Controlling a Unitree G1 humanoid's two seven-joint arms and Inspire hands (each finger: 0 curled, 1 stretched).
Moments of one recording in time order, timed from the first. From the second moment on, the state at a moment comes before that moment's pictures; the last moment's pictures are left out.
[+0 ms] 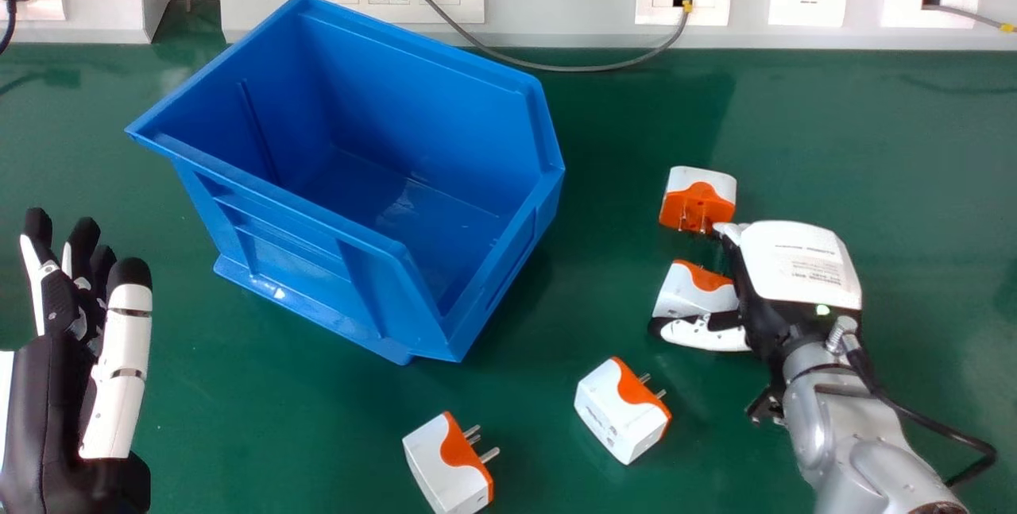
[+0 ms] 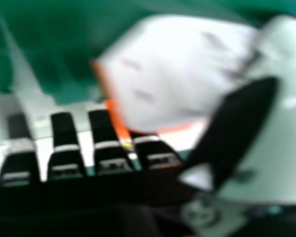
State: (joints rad) left arm 0.39 0.05 0.28 -0.27 -0.19 -0.26 -0.05; right arm -0.47 -0.32 0.47 0.69 -0.79 0.26 -0.26
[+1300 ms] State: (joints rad) left arm 0.37 0.05 0.29 -0.29 -0.16 -0.23 -0.04; right arm -0.37 -0.33 0.39 0.53 -0.69 0.22 -0.28
